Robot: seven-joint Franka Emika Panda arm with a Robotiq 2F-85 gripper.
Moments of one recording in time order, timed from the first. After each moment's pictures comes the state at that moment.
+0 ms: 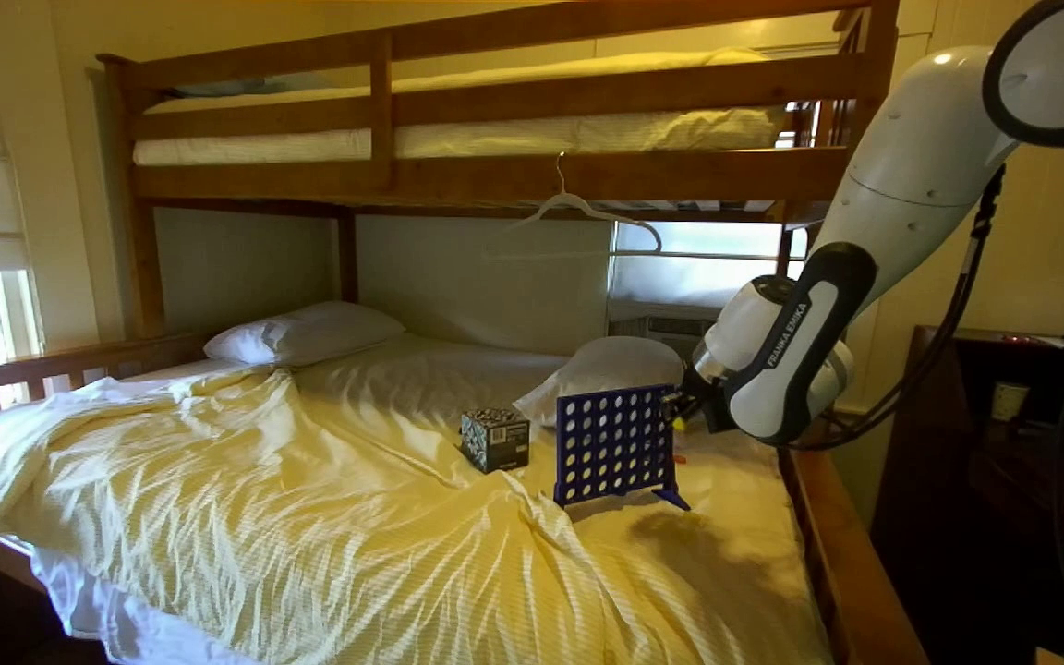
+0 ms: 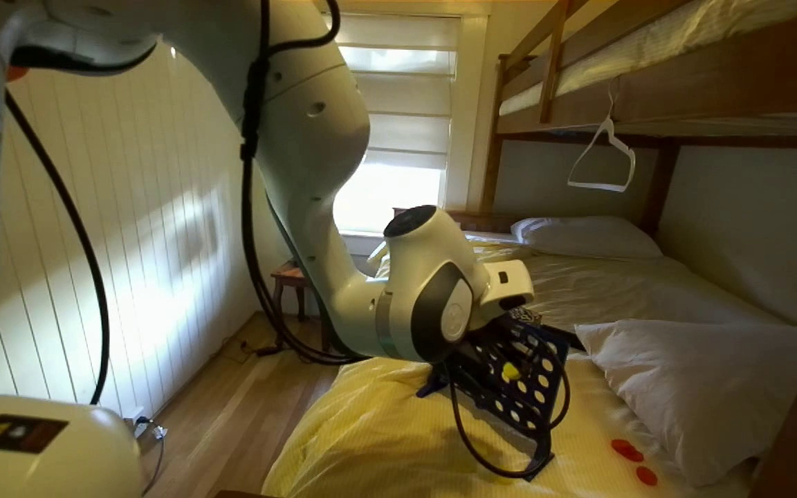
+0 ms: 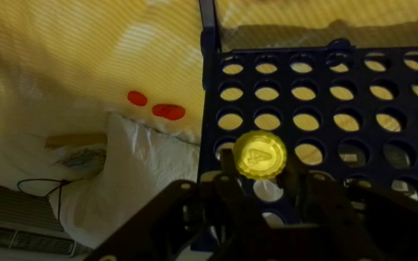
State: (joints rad) arm 0.71 0.37 -1.00 -2.48 -0.12 3.38 0.38
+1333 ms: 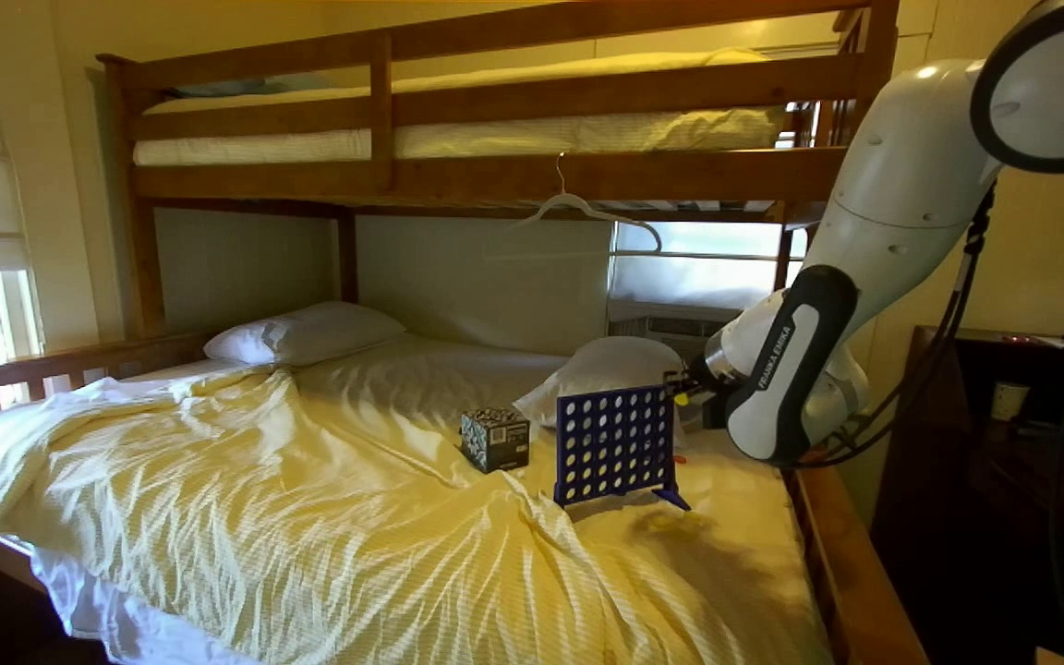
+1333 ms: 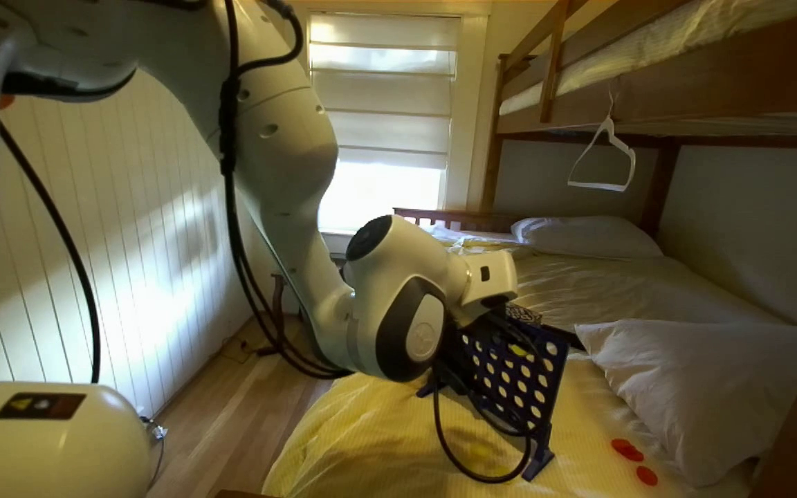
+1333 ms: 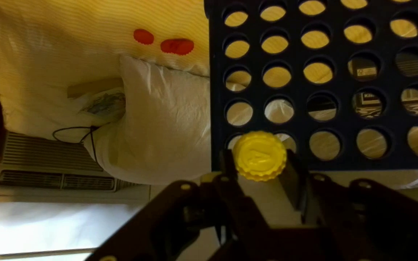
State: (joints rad) arm 0.88 0.47 -1.13 -2.56 0.11 3.67 0.43
